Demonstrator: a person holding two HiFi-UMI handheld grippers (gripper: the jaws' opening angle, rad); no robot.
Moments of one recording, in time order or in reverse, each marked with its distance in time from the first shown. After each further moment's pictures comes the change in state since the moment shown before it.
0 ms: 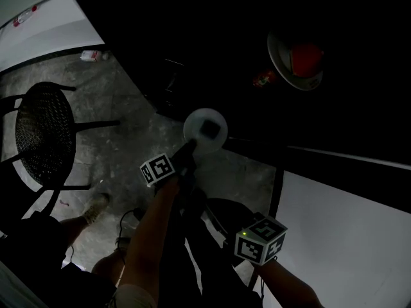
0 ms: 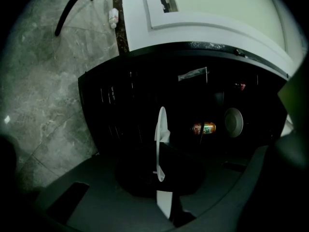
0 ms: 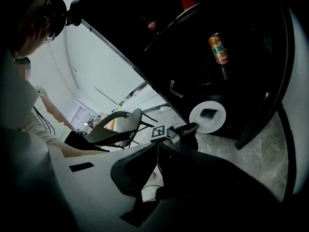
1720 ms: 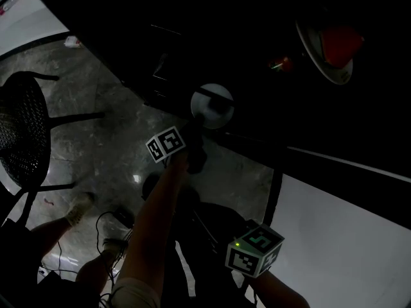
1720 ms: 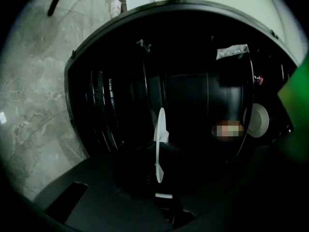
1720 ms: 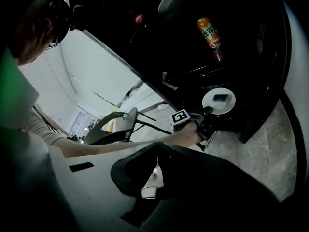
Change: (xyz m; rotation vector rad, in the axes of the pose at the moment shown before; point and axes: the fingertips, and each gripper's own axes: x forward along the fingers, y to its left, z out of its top) left arm 0.098 0.047 0.013 0.012 -0.049 0.003; right arm 0.036 -0.026 -0.018 0.060 -0.007 -0.001
